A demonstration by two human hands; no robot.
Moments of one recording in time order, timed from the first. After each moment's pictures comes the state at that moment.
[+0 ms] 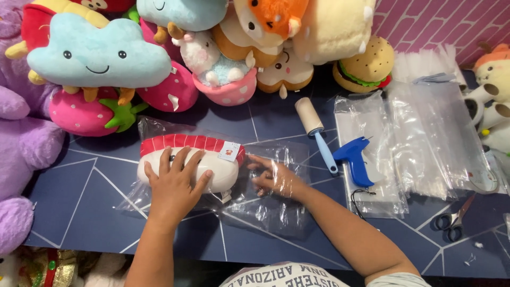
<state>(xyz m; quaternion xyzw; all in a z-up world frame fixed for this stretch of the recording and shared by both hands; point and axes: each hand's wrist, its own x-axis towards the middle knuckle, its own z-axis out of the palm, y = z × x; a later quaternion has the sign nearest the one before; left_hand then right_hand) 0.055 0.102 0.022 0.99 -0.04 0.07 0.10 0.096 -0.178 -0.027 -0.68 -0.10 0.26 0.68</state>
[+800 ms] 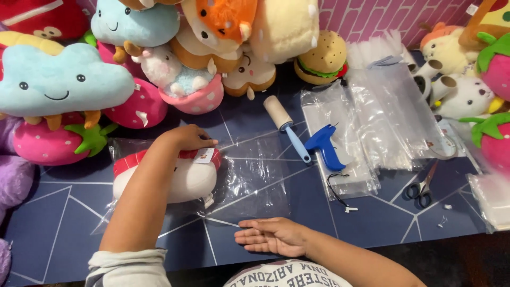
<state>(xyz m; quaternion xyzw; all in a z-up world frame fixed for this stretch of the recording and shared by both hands) 0.234 0.034 0.057 0.93 -0.11 -0.34 0.06 -0.029 -0.201 -0.041 -0.30 0.16 0.46 0.82</state>
